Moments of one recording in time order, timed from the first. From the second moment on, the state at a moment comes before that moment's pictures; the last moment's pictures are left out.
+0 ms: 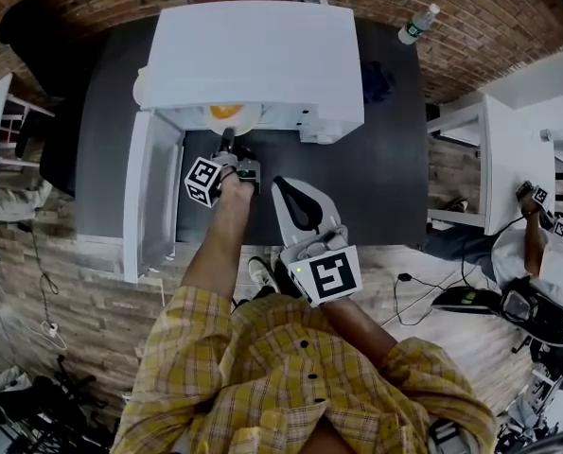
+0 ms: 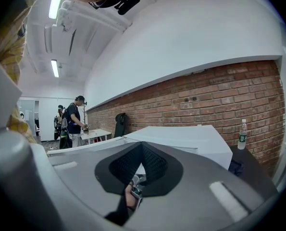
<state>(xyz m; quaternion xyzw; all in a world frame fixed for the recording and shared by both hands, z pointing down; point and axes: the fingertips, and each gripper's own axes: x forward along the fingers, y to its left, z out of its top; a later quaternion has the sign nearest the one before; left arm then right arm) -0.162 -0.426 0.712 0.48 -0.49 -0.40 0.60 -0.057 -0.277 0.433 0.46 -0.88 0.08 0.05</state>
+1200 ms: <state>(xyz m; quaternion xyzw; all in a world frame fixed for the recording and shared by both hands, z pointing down) -0.162 -0.337 0.629 0.50 -0.46 -0.40 0.61 -0.050 -0.241 0.424 0.49 -0.87 0.08 0.03</state>
